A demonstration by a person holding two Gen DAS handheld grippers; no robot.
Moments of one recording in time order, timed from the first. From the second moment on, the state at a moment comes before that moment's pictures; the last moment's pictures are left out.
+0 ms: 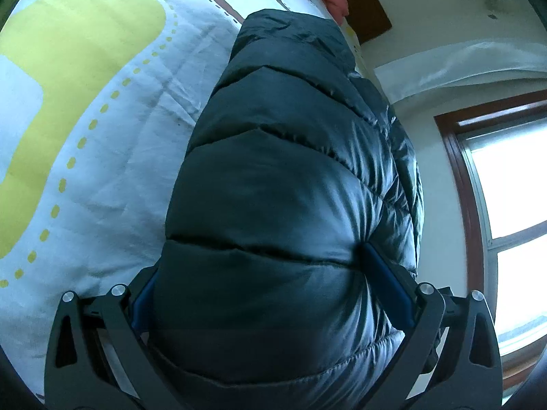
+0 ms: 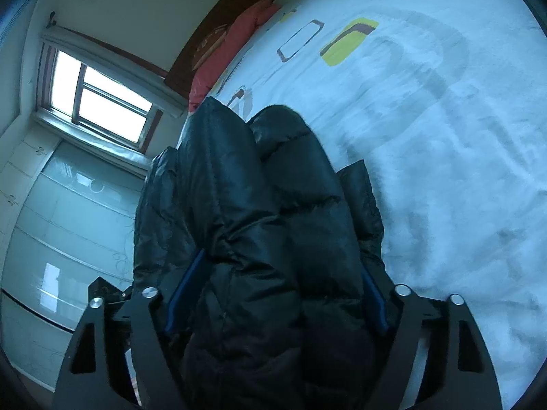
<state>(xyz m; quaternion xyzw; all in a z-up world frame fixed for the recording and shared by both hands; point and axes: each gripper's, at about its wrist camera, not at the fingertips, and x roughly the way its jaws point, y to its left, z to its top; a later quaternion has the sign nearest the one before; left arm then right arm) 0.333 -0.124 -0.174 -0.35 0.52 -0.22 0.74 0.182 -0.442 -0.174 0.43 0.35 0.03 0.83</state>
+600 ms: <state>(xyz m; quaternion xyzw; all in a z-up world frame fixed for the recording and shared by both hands) 0.323 -0.090 -0.119 -0.30 0.46 -0.26 0.79 0.179 -0.408 -0.167 0.48 0.27 0.11 0.82</state>
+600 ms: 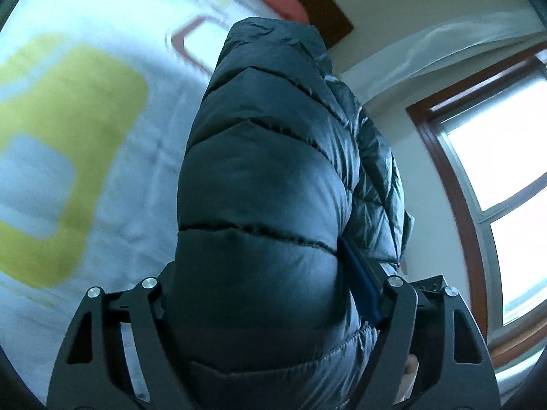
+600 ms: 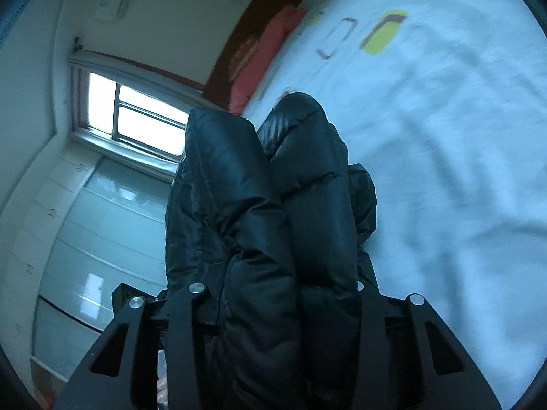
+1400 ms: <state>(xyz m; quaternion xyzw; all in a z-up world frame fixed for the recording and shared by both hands) 0.411 0.030 -0.157 -0.36 0.47 -0.20 0.78 0.317 -0.323 -0.185 0.50 0.32 0.17 0.78</state>
